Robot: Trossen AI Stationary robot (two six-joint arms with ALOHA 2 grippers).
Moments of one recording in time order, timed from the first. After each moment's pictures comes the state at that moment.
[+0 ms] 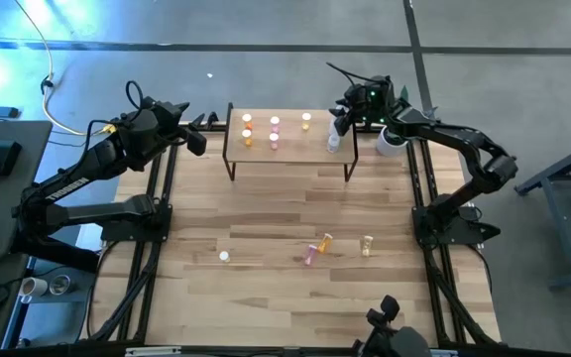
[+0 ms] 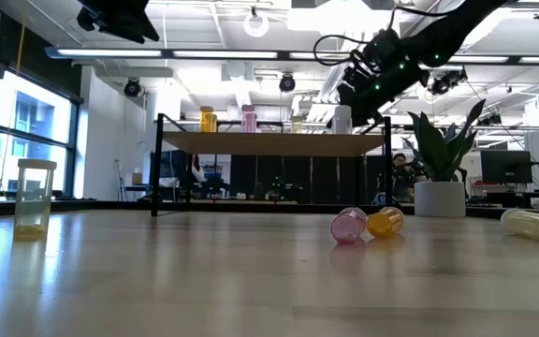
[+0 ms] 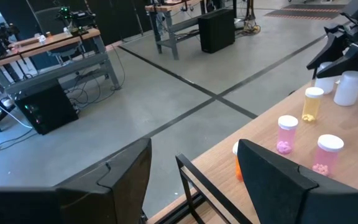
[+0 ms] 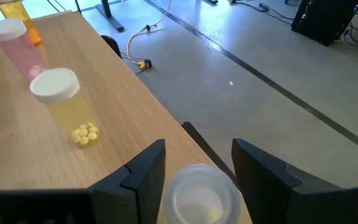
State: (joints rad) left arm 0.63 0.75 0.93 -0.45 -0.51 0.05; right arm -0.86 1.52 1.03 0.01 -0.21 -0.13
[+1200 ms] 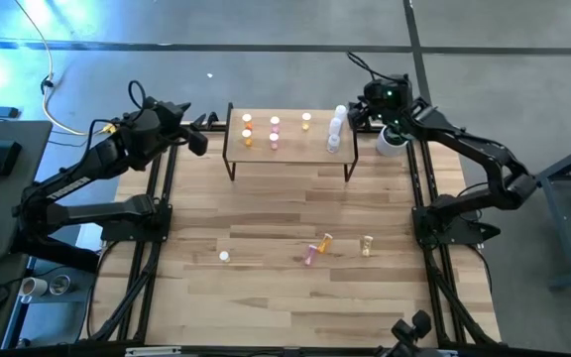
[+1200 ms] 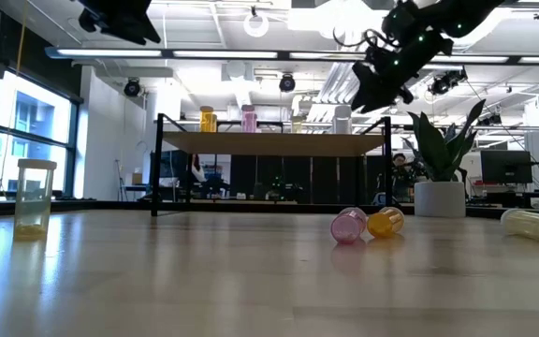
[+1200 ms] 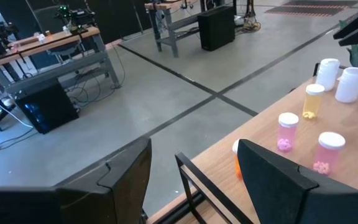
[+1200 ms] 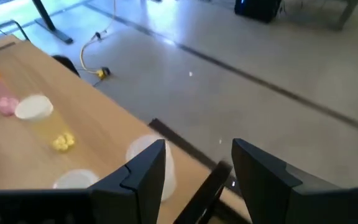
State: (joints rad) left arm 0.63 0.77 0.93 -0.45 -0.51 0.06; right arm -0.85 1.32 1.03 -0.21 0.00 0.03
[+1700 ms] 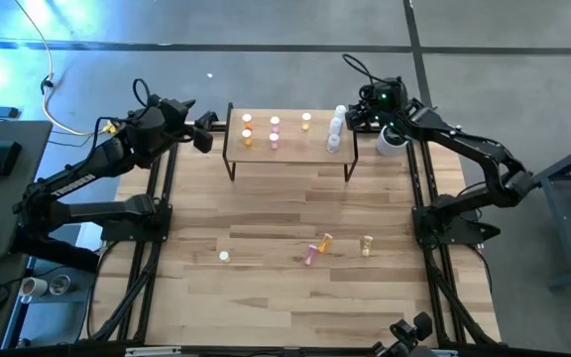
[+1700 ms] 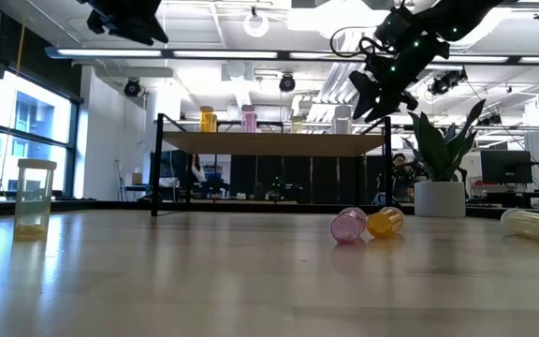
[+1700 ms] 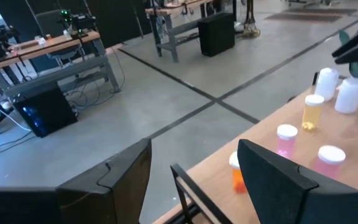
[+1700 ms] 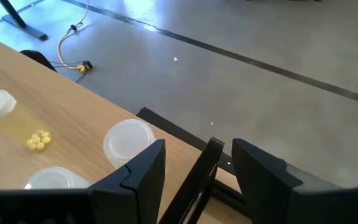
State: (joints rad) left arm 0.63 0.81 0.93 -0.38 -0.51 0.06; right arm -0.83 1.34 1.03 -0.25 0.10 0.13
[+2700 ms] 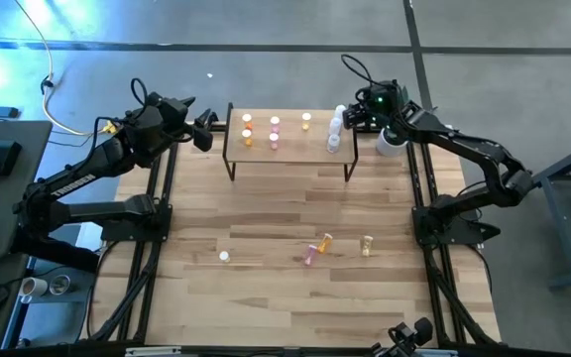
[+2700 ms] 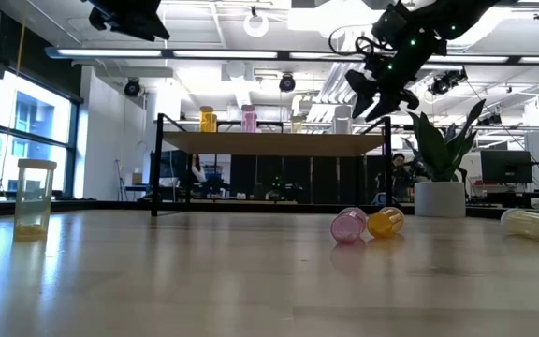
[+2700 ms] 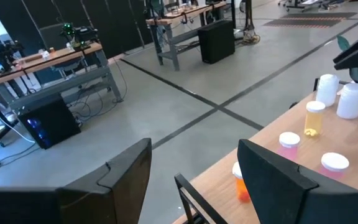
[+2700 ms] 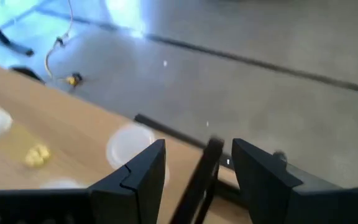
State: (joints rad) left arm 0.63 0.81 0.93 -0.34 -0.51 0.11; right arm -0.78 1.34 1.03 -0.24 0.20 0.24
